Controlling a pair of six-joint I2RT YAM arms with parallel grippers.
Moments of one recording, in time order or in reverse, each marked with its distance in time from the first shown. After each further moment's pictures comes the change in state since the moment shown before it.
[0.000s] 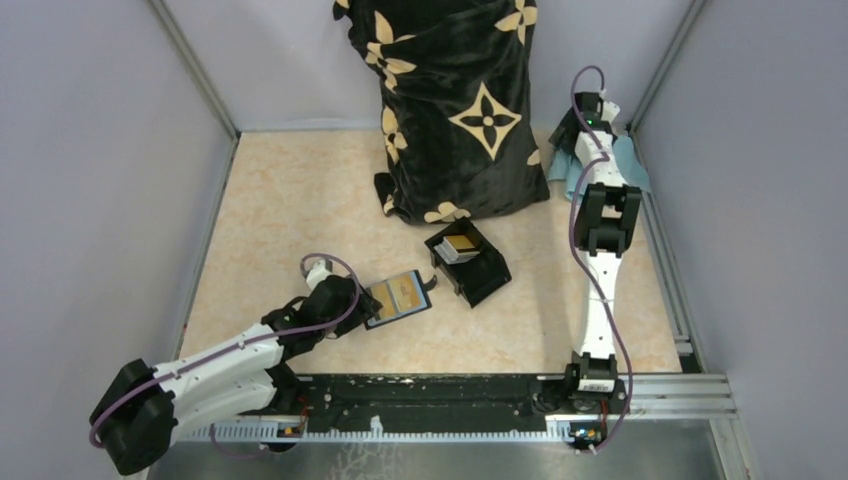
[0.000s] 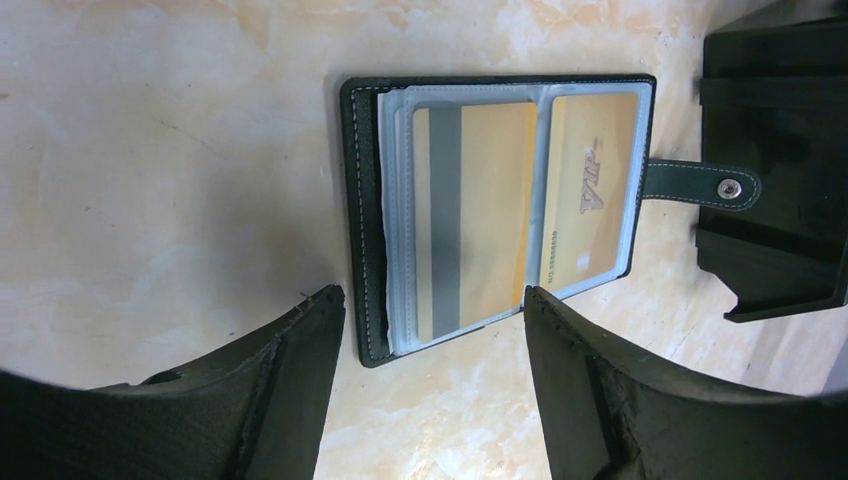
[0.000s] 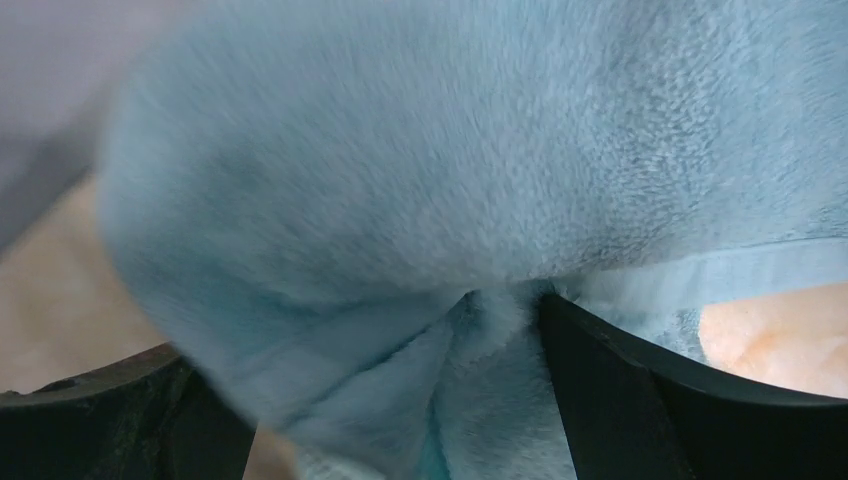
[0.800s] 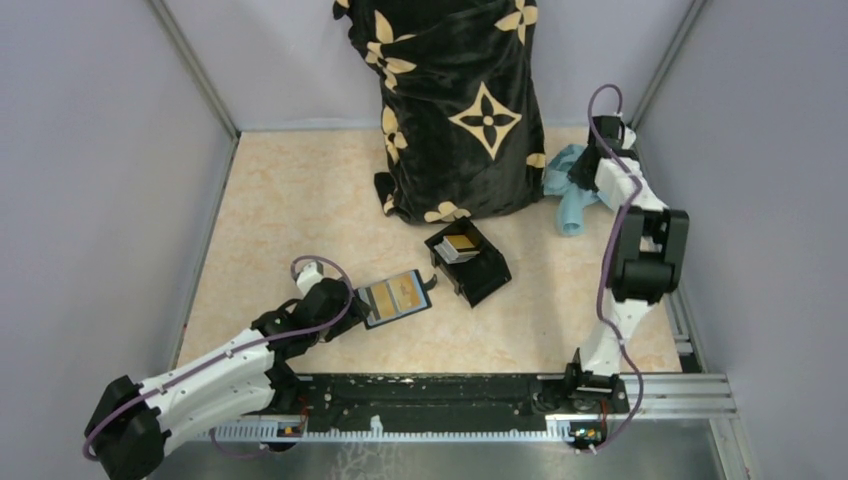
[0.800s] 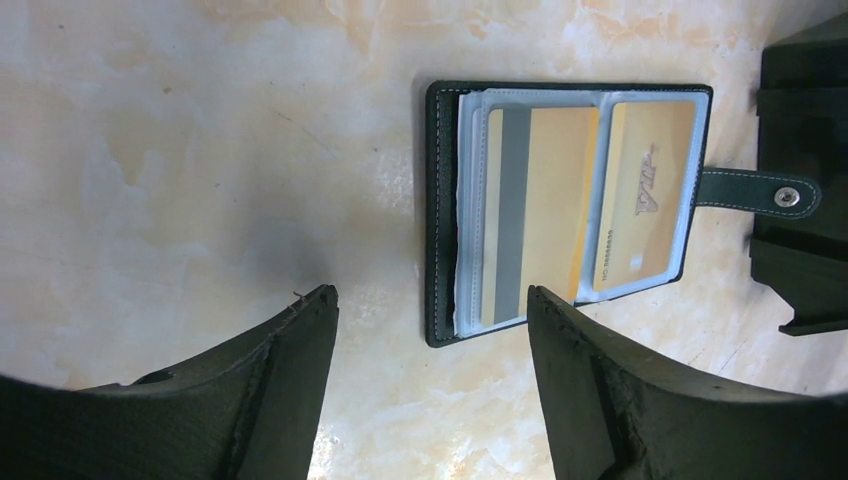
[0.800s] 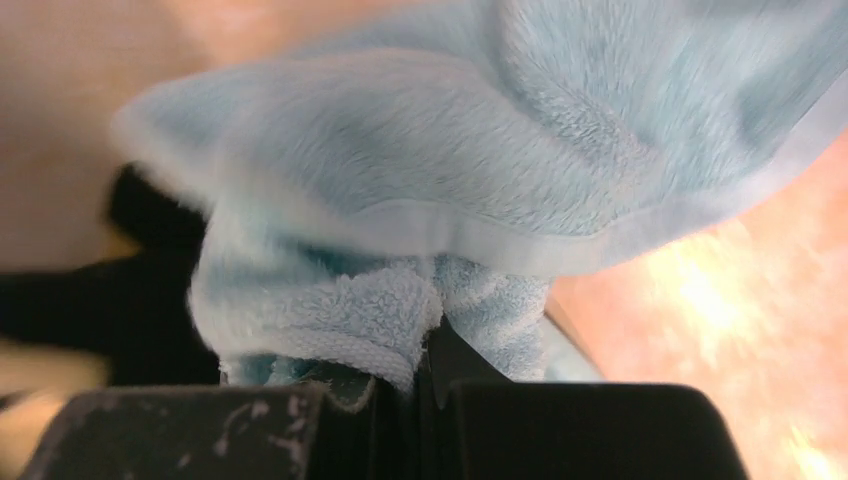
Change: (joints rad) left arm 0.000 -0.107 0.014 -0.183 -0.064 0.019; right arm -0.024 -0.541 -0.805 0.147 -0.155 0.021
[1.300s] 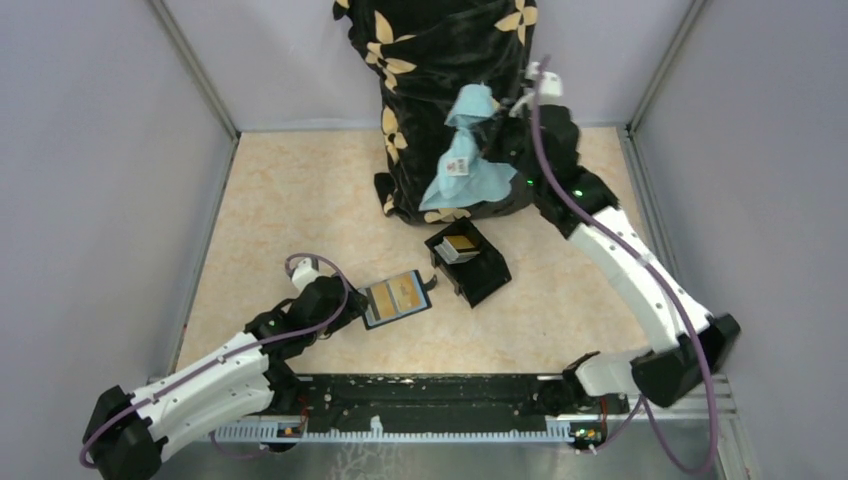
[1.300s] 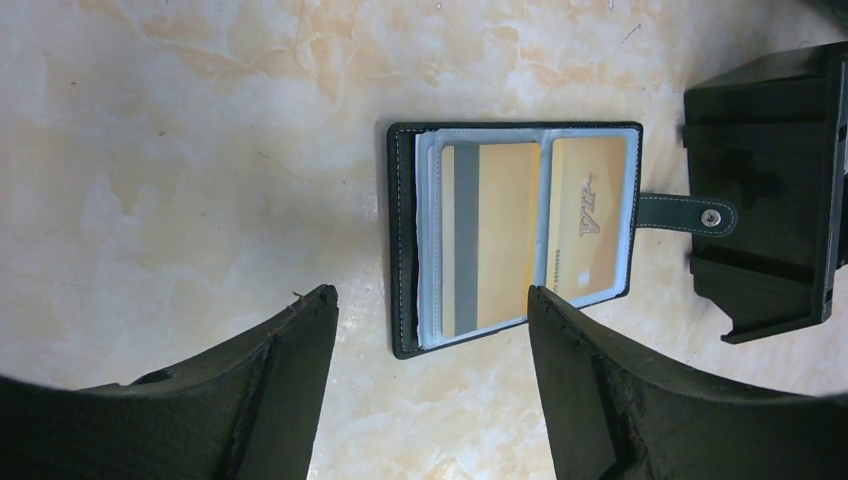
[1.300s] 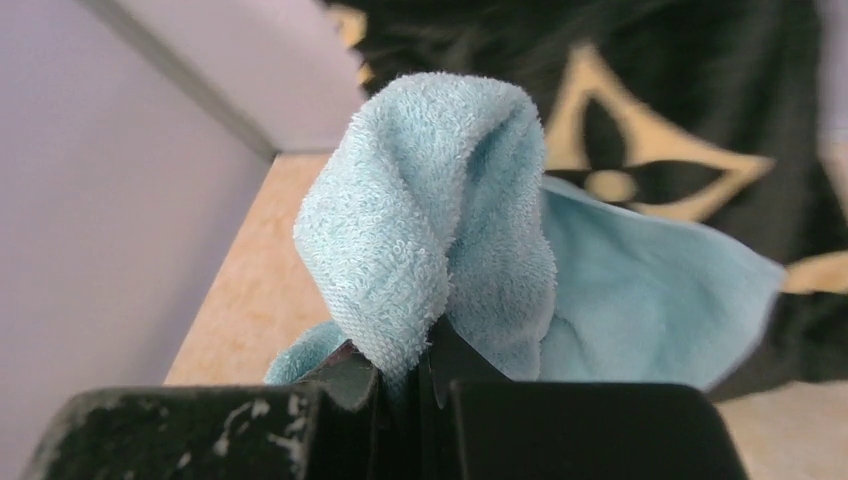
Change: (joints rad) left arm 0.000 -0.051 0.028 -0.010 -0.047 0.001; right arm 0.599 -0.746 -0.139 0.193 0.023 -0.089
